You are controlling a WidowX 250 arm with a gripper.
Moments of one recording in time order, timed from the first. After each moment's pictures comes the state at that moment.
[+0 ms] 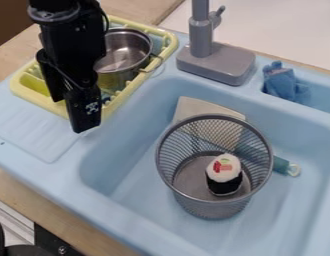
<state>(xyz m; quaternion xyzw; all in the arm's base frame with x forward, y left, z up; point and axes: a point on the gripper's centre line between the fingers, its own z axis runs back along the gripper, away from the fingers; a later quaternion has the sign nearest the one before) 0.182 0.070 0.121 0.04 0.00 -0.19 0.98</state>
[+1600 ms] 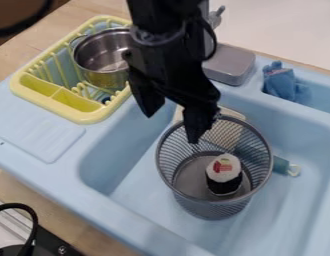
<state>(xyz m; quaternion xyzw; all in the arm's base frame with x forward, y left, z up) 0.219 -0.034 0.117 0.00 -0.11 -0.07 0.99</state>
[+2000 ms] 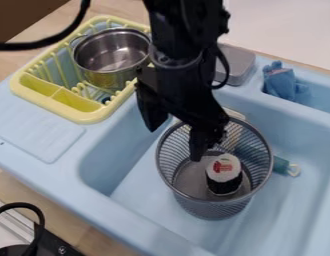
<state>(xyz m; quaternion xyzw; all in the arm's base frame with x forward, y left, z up) 0.214 -0.031 0.101 0.03 -0.08 -0.07 0.99</state>
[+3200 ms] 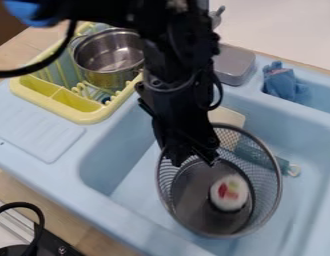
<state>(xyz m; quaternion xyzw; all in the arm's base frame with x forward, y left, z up) 0.202 -0.039 0.095 0.00 -0.10 -0.15 0.98</state>
